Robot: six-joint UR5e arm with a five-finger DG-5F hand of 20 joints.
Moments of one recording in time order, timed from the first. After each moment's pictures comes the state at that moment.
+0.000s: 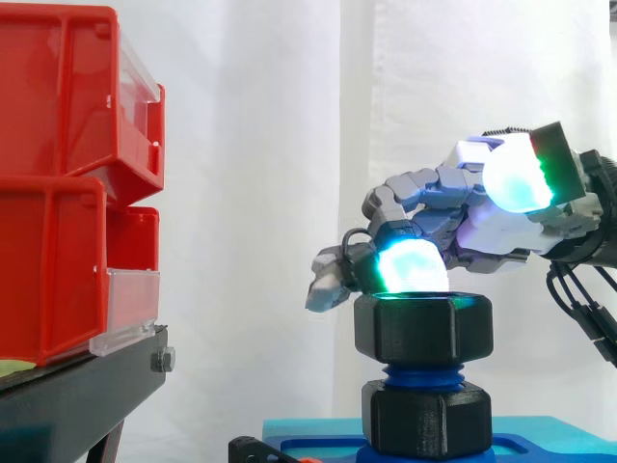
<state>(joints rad) -0.12 -2.31 -1.10 -2.75 -2.13 -1.00</state>
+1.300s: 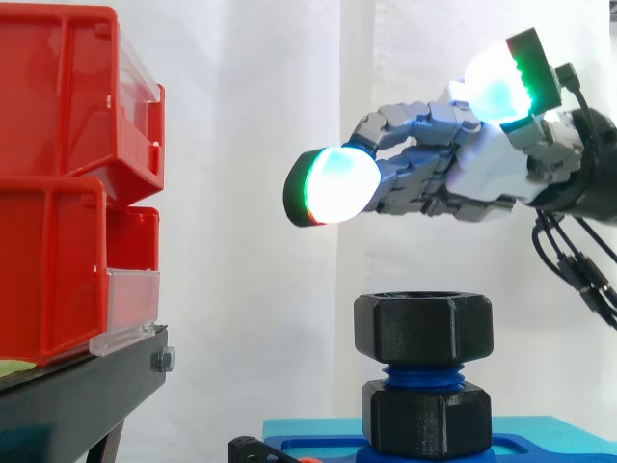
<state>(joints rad) -0.13 -2.31 -1.04 -2.78 -2.15 -0.96</state>
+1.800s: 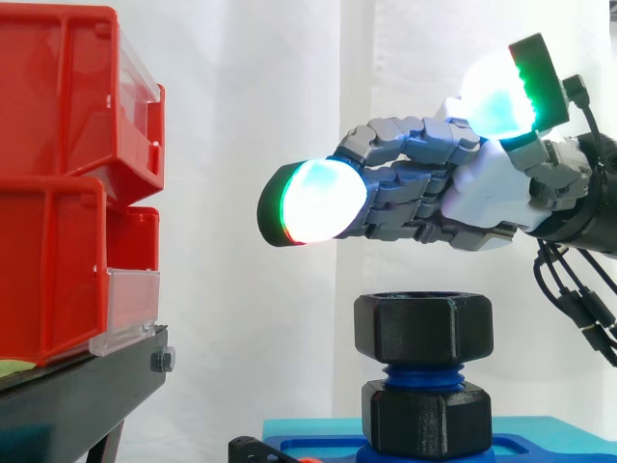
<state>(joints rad) -0.08 -2.32 -1.09 -2.68 -2.10 -0.93</state>
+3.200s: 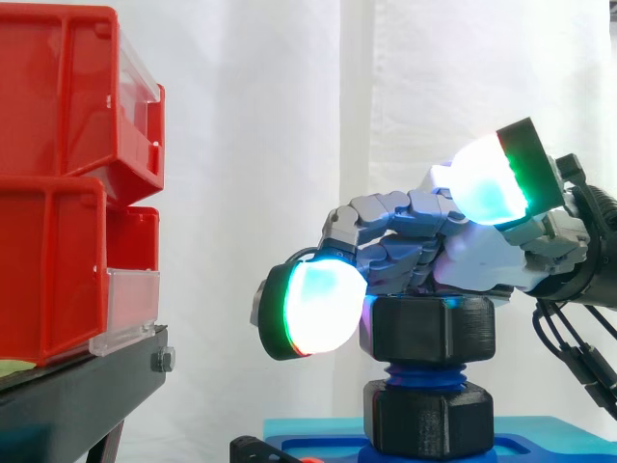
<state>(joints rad) -0.06 -2.37 -1.09 -2.68 -2.09 -0.93</state>
